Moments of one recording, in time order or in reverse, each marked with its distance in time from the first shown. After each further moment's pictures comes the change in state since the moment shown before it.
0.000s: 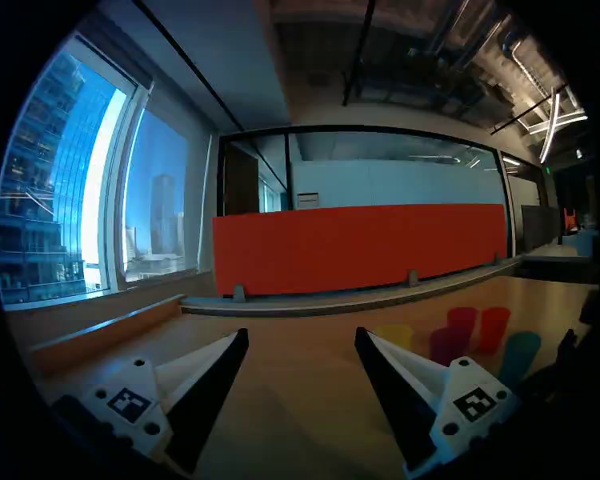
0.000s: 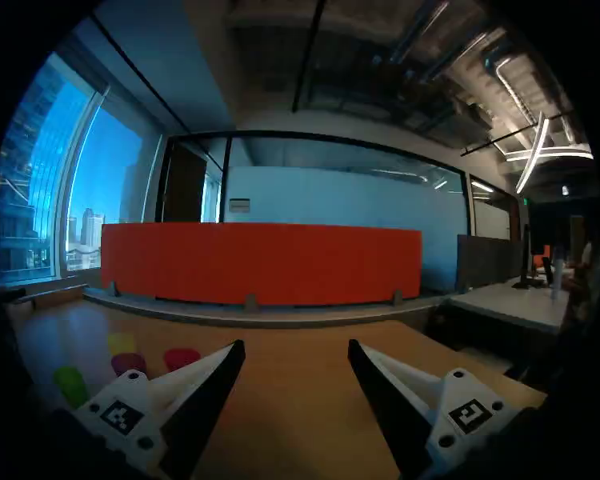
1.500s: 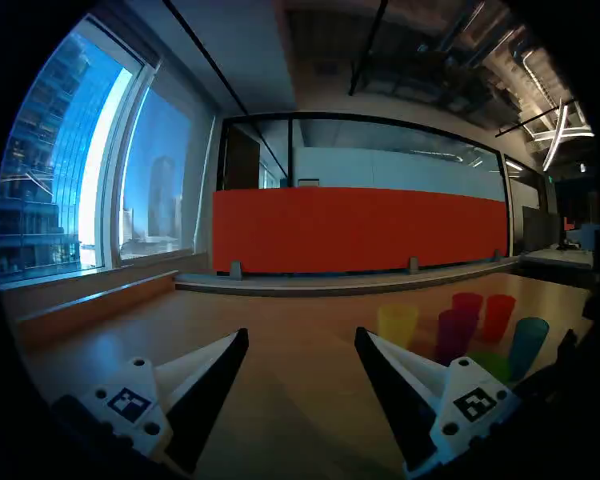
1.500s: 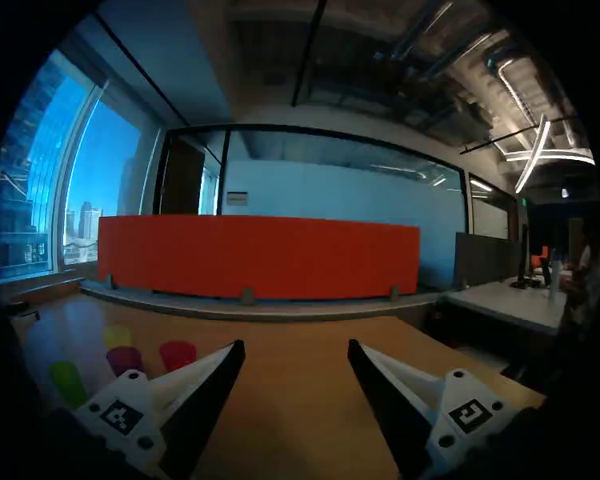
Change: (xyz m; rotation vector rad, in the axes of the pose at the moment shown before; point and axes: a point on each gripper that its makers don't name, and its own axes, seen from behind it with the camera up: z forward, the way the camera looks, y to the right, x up) left arm -0.045 -0.006 0.011 -0.013 -0.053 -0.052; right arm -0.007 0.003 0.002 -0.014 -0.027 -0.013
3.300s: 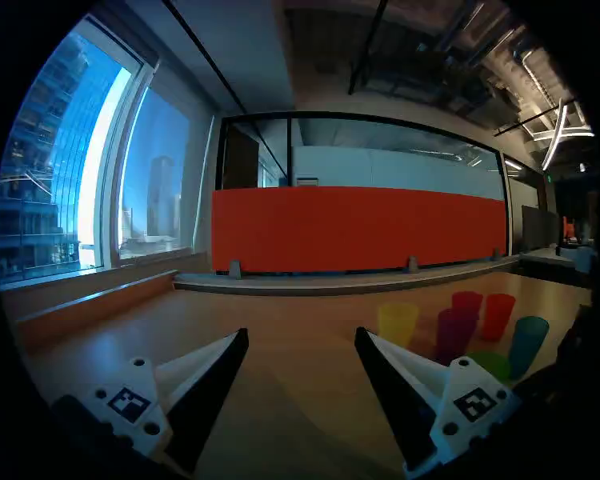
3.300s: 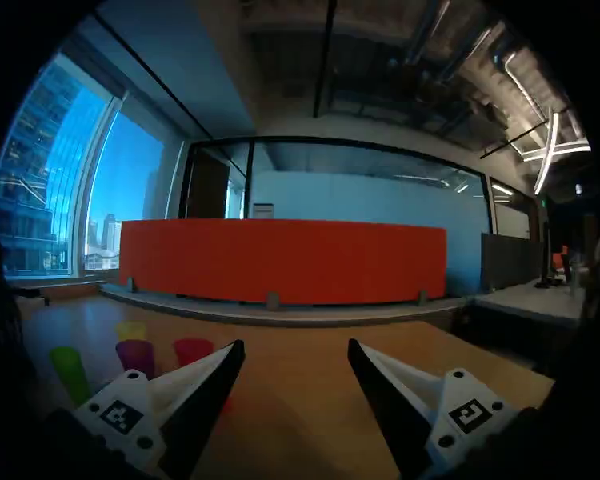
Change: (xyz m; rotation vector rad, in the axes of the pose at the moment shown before) left arm -0.001 0.000 0.001 -0.005 -0.003 0.002; right arm -0.032 -0.021 0.018 0.128 0.066 0.013
